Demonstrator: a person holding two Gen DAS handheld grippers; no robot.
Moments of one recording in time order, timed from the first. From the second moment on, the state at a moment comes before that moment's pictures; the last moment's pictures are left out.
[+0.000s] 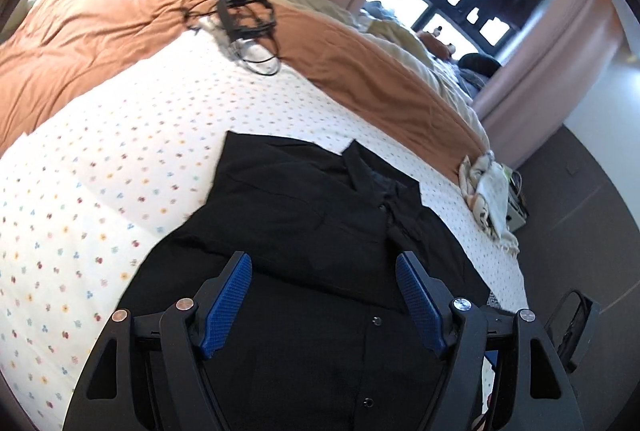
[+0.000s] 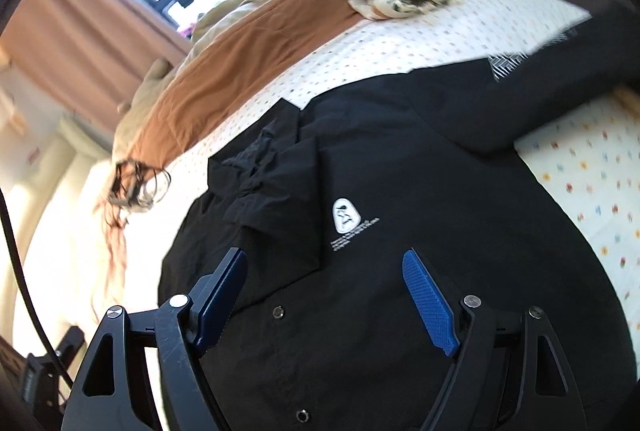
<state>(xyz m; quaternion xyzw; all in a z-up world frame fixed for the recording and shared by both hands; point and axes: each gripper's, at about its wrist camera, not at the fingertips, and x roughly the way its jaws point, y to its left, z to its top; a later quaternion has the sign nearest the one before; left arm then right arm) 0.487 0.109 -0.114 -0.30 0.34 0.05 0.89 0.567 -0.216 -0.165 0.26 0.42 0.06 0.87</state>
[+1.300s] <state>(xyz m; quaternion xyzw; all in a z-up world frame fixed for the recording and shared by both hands) 0.465 0.196 -0.164 -0.42 0.34 0.12 0.84 0.649 -0.164 -0.131 -0.03 0.42 0.06 0.90</state>
